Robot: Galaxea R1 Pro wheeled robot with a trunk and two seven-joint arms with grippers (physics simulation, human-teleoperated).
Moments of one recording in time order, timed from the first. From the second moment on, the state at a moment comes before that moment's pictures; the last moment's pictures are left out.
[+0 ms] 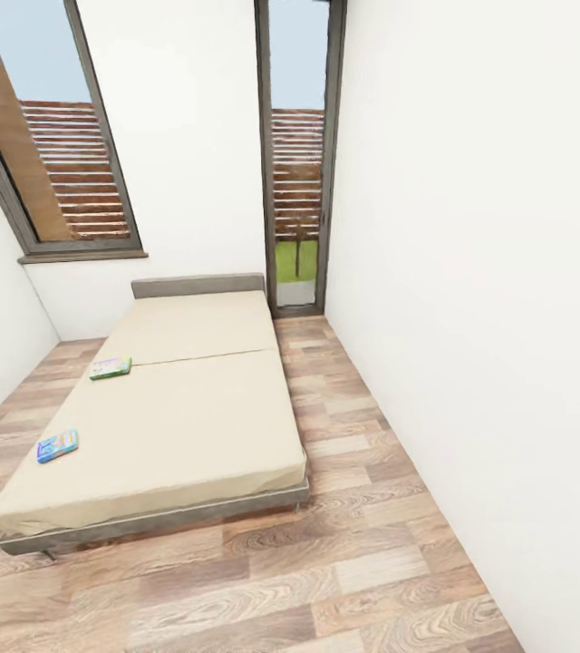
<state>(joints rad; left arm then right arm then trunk) -0.33 -0.01 0.08 -0.07 0.01 0.00 0.09 -0.28 0.08 -0.01 -0.07 -0.01 -0.02 -0.24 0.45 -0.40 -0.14</state>
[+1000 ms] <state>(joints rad) -0.33 -0.03 0.08 -0.08 0.01 -0.01 0.09 -0.29 0.09 -0.01 -0.09 -0.02 -0.05 -0.23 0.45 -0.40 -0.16</state>
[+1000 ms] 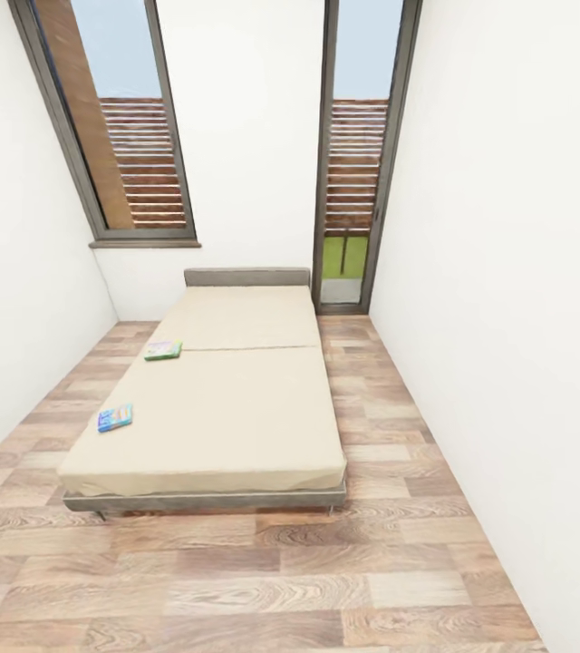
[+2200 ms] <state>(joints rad) -0.33 -0.03 0.08 -0.08 0.01 -0.01 0.09 -0.30 0.14 -0.05 -0.09 -0.05 -0.05 -0.23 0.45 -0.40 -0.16</state>
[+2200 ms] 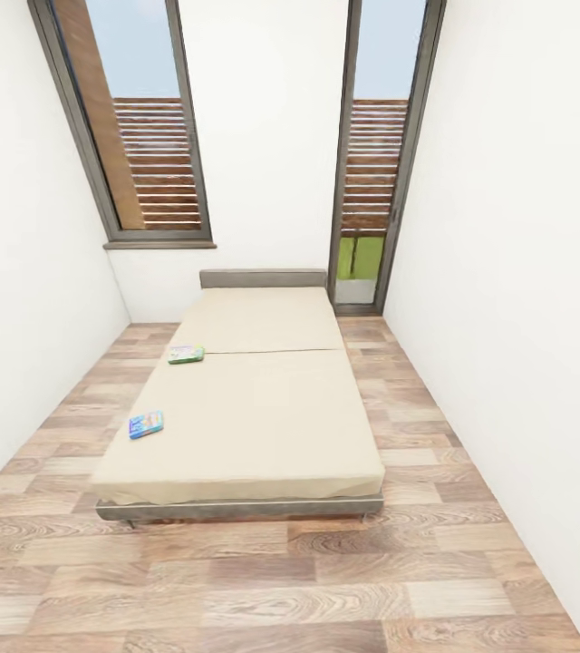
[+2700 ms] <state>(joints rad) -0.33 -0.03 0.08 -0.08 0.01 -0.01 0.09 -0.30 0.14 -0.05 -0.09 -0.05 -0.05 -0.23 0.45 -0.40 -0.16</state>
